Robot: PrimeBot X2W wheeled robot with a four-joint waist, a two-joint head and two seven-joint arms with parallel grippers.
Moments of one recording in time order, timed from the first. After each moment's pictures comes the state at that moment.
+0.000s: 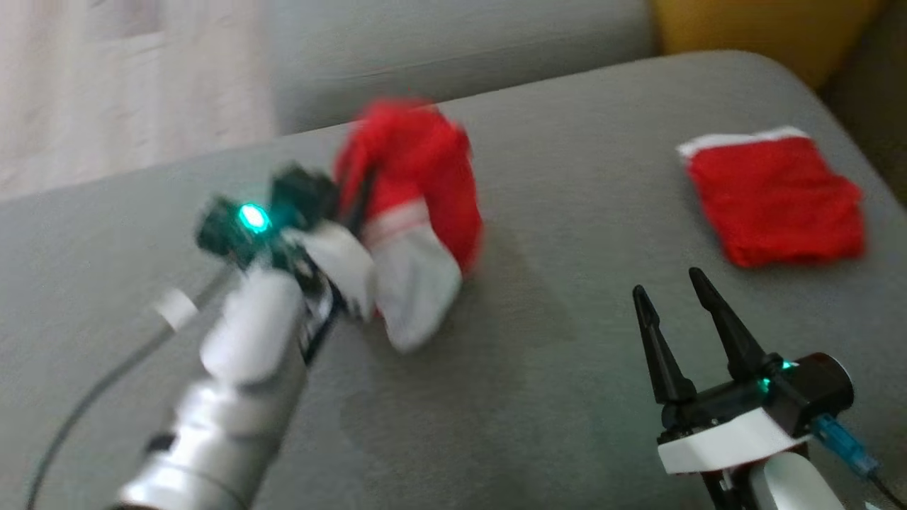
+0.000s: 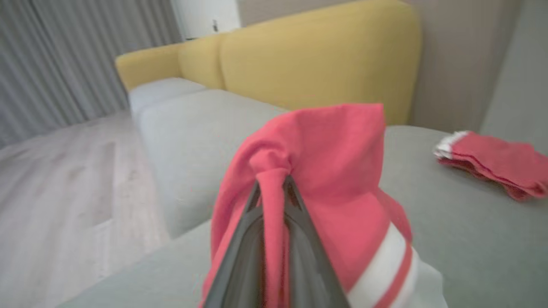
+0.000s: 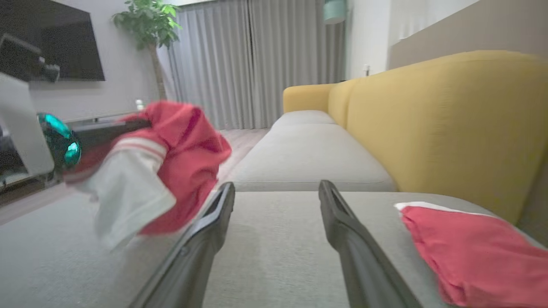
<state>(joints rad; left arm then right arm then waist) -0.76 0.07 -0.47 0.84 -0.24 -0.13 -0.08 0.01 -0.14 0.23 0.07 0.17 0.13 -0.26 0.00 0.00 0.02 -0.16</state>
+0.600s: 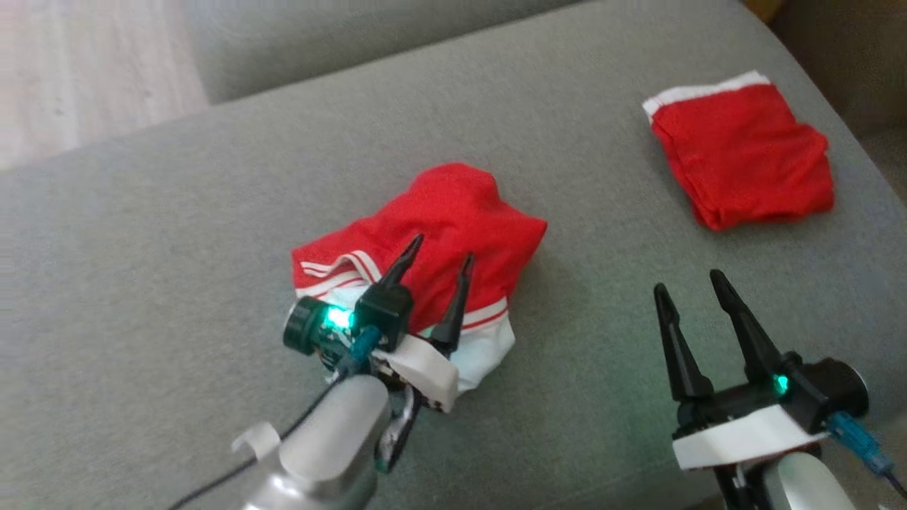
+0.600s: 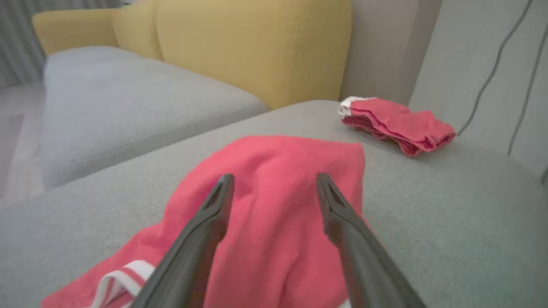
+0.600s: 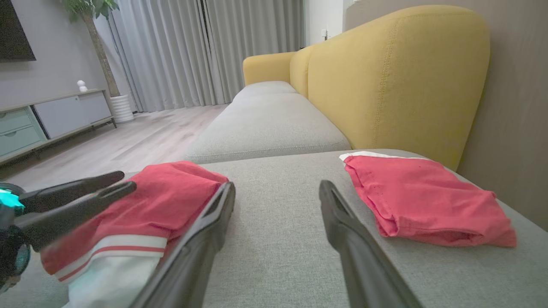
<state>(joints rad) -0.54 0.04 -0.80 0.67 -0.44 0.11 -0.24 0.01 -0.13 0.18 0.10 0.18 0.13 -0.26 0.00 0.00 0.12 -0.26</state>
